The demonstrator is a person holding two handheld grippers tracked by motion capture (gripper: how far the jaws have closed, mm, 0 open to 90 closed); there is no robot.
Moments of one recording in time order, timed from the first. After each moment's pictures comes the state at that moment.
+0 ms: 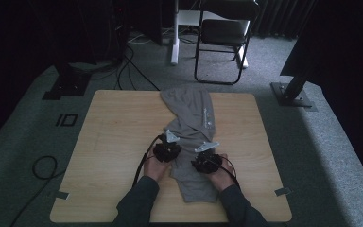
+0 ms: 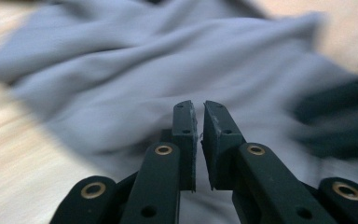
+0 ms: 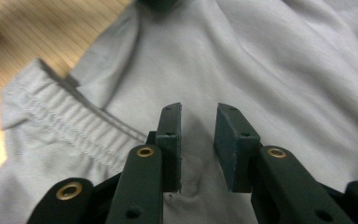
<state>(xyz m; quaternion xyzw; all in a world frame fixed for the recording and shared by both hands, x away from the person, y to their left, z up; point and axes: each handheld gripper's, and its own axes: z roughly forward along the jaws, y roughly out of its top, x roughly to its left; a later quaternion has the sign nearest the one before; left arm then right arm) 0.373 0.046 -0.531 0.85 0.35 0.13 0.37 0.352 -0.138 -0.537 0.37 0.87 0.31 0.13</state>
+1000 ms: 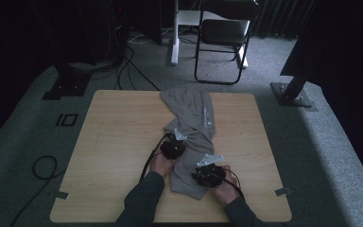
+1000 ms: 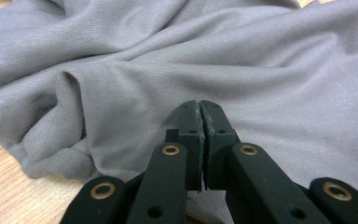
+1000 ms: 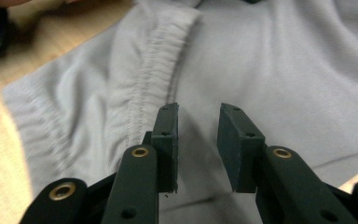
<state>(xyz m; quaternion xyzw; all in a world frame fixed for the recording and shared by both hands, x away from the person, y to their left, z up) 0.403 0.033 -0.545 0.85 0.38 0.15 0.33 0.309 -0.144 -0.542 0.33 0.88 0.33 0.11</state>
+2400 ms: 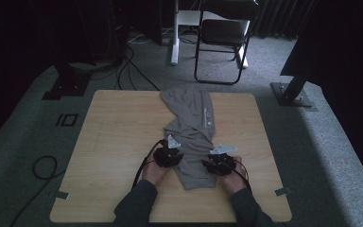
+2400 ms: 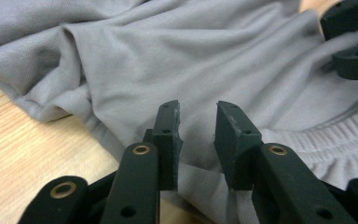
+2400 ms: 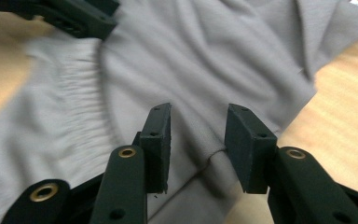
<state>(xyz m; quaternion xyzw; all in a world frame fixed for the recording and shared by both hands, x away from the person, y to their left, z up) 0.363 0.059 -0.536 0.85 0.35 0.14 0.36 0.338 -0.184 -0.537 0.38 0.84 0.36 0.15</state>
